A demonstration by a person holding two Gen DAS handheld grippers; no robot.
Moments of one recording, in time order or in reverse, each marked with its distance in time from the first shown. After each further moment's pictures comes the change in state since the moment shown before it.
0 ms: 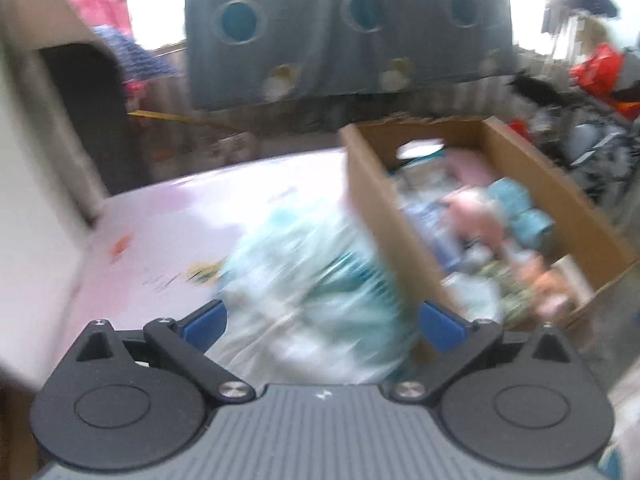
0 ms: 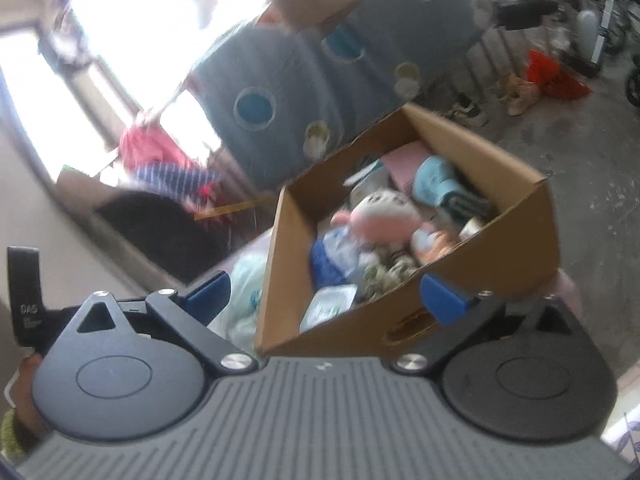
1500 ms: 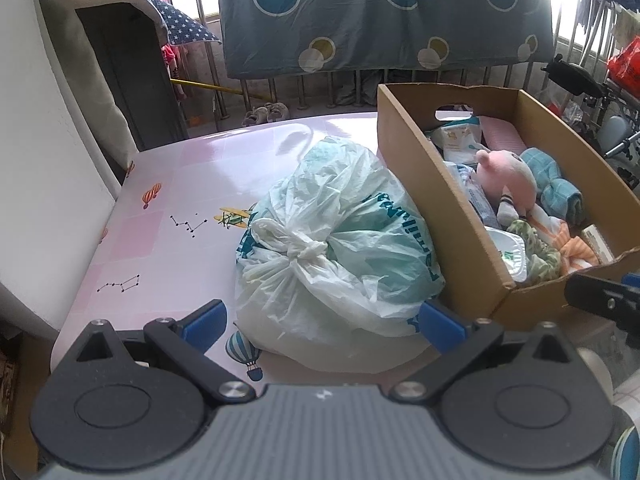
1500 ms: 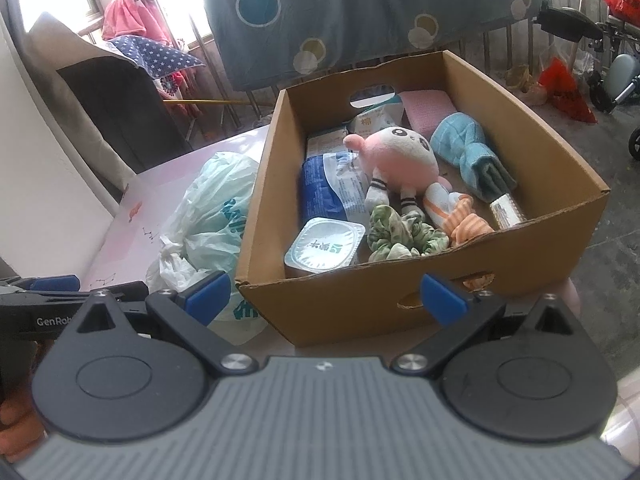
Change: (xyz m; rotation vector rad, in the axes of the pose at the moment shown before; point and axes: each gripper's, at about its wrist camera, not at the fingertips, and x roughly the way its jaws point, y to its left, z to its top) left arm 0.003 -0.002 -0.032 -0.049 0.059 0.054; right arm 0.063 0.041 0.002 -0.253 0.226 -0.155
